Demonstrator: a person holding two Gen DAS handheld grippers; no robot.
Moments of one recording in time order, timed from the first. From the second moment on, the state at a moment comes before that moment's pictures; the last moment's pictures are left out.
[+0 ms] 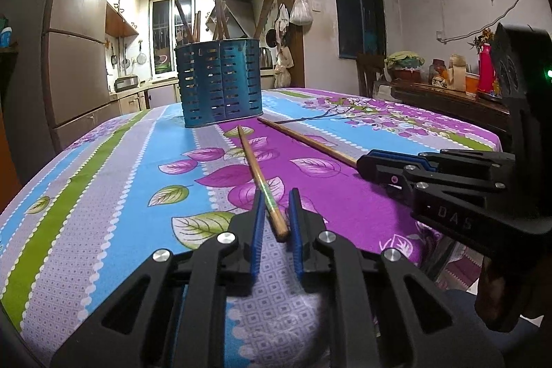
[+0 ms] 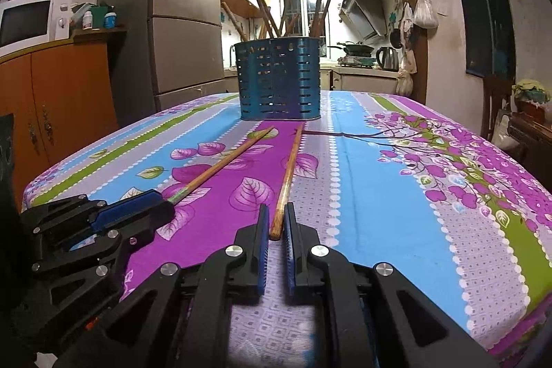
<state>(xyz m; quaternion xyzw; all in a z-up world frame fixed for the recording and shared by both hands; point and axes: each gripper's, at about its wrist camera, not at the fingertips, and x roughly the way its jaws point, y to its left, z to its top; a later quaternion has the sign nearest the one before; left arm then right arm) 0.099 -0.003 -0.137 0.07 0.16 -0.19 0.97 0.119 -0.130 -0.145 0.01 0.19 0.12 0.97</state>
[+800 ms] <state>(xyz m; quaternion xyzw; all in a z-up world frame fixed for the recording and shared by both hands) 0.075 0.006 -0.091 0.08 0.10 -0.15 0.98 0.080 -0.145 -0.089 -0.01 0.12 0.11 0.99</state>
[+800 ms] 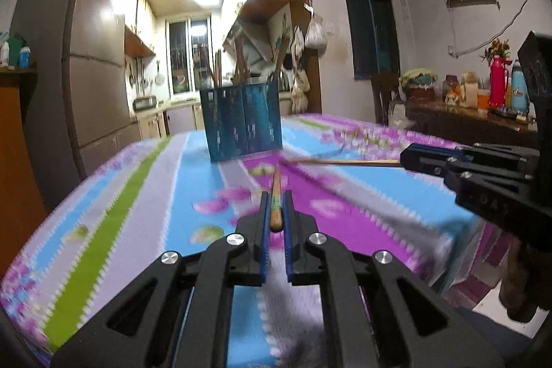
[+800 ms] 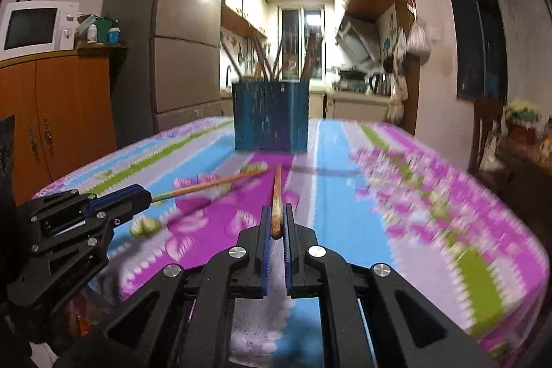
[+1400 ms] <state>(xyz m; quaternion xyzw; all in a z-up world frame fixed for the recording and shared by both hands) 0.143 0.016 0.026 0.05 0.06 -0.20 0.98 0.115 -0.190 0.043 -0.01 0.07 0.16 0.98</state>
